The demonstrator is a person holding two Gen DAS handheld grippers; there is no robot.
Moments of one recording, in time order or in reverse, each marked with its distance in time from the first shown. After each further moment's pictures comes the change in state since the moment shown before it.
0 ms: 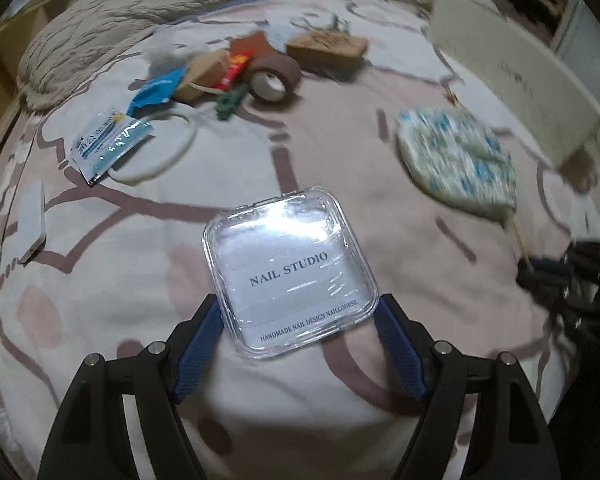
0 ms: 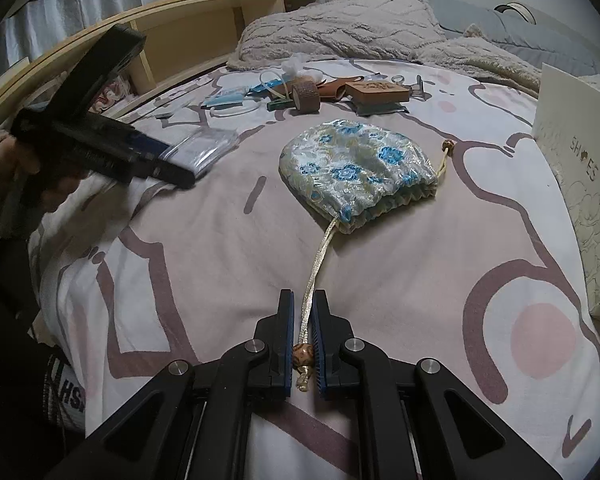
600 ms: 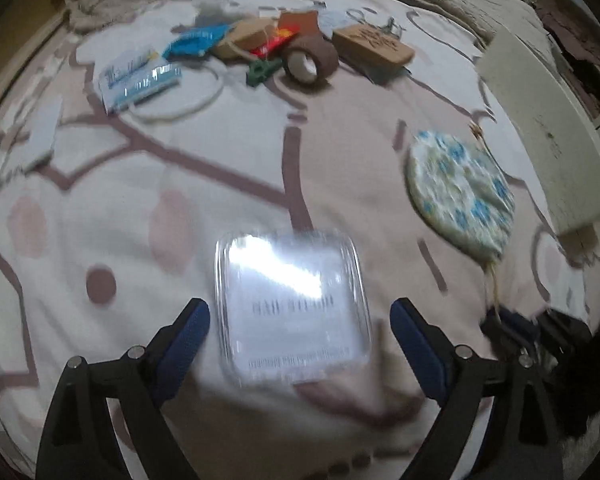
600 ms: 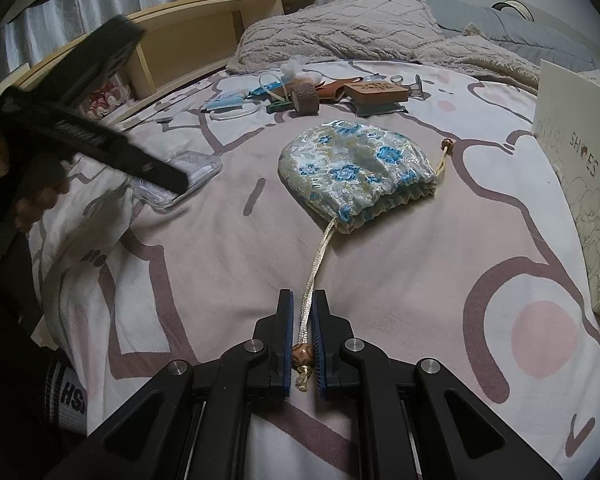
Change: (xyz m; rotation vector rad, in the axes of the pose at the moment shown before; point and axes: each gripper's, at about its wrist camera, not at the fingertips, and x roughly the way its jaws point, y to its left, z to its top) left arm -0.006 0.001 0.009 -0.287 0.050 0.014; right arm 0.001 0.000 0.000 0.009 -0.008 0.009
